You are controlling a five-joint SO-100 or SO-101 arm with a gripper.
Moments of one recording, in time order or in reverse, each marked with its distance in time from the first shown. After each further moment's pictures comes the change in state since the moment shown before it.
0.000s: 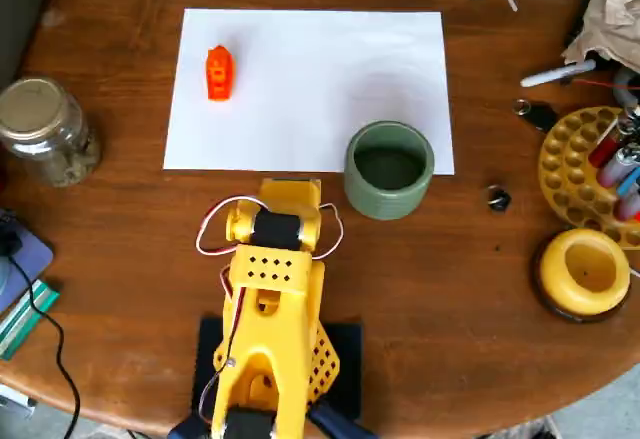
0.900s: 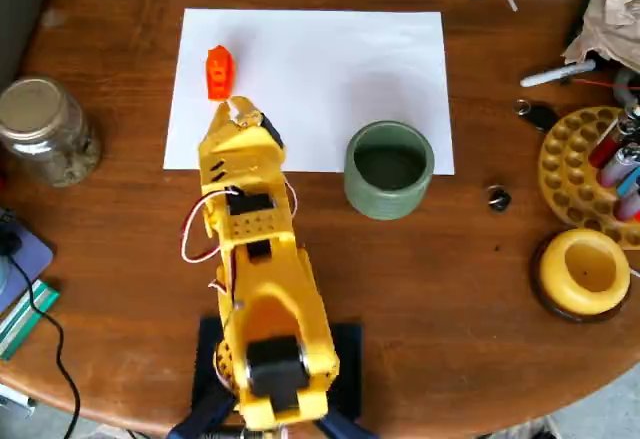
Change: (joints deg) arm -19.3 -42.3 -2.0 -73.6 75.5
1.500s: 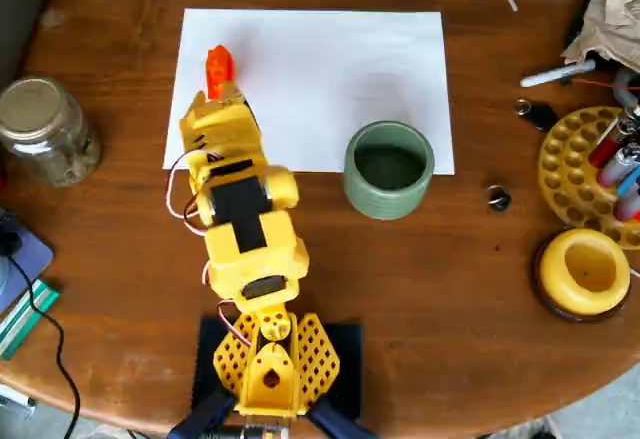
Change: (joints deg) arm -4.0 -45.8 -18.7 -24.0 10.3
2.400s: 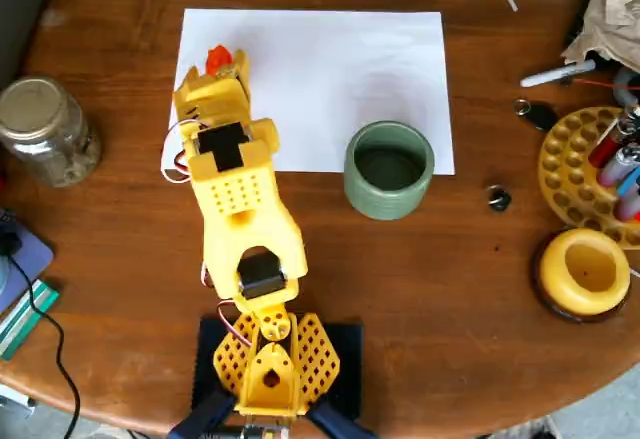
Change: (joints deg) arm -0.6 -23.0 -19.7 -4.9 2.5
